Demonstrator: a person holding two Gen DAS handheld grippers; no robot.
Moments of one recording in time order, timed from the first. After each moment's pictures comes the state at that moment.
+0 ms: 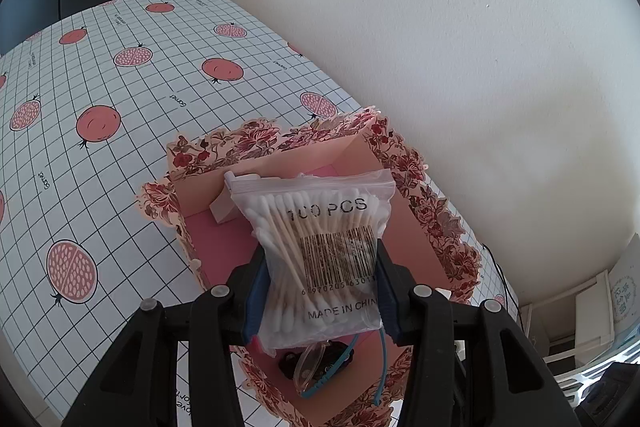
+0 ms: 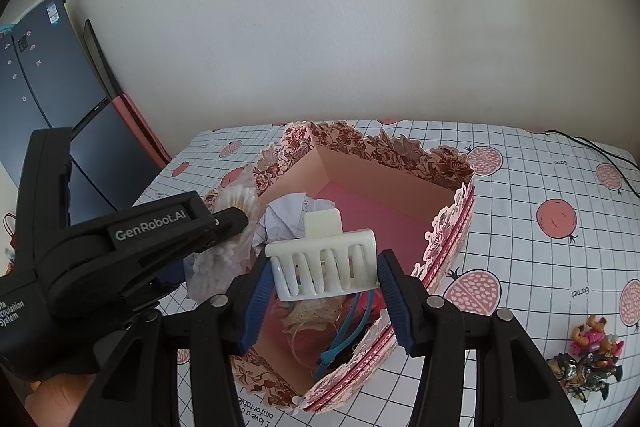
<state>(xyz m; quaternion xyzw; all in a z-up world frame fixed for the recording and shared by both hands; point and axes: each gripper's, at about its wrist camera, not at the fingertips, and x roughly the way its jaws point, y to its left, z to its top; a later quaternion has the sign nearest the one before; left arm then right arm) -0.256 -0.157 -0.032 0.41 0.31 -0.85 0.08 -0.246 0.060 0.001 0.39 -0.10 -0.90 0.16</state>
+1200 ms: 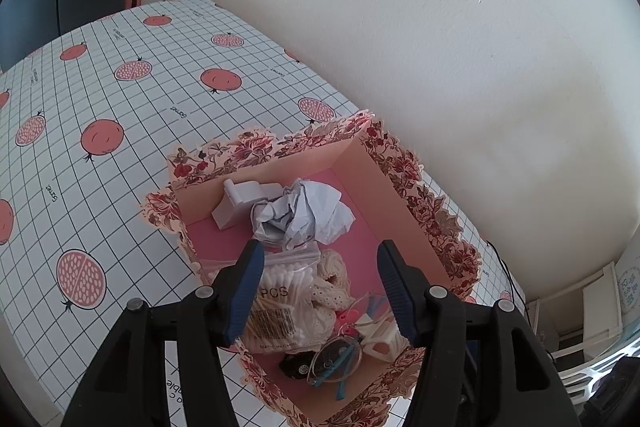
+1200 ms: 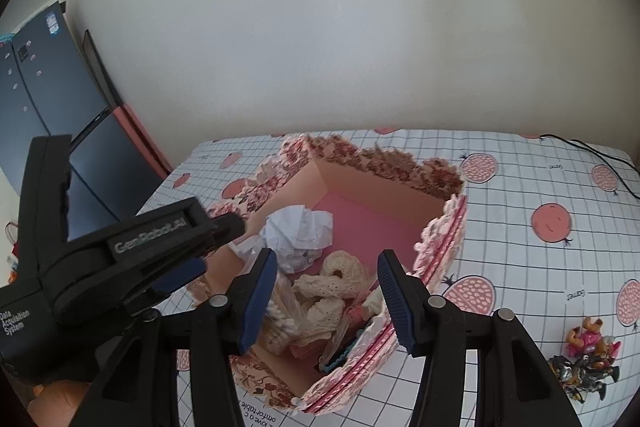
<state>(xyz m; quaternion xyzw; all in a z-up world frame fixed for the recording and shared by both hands) -0.253 -0.152 -0.020 0.41 0.28 -0.86 0.09 -0.246 0.069 0.008 0.37 -0.11 -0.91 0.15</state>
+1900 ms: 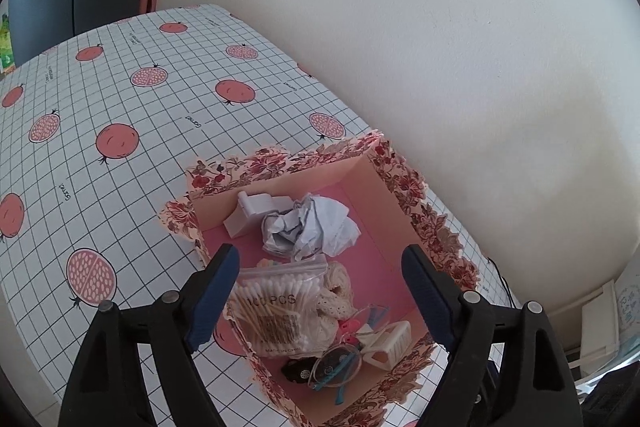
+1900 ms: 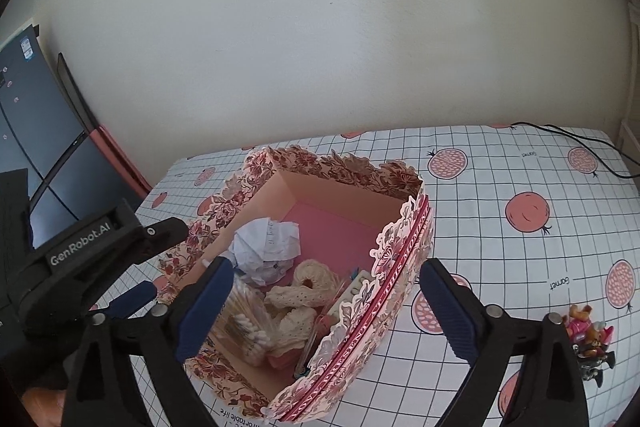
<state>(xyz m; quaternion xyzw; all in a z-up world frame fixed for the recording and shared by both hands) -0.247 -0.158 -0.011 0.40 0.29 -0.86 0.11 -0.254 0.090 0.003 0.38 -0.14 -0.91 0.11</state>
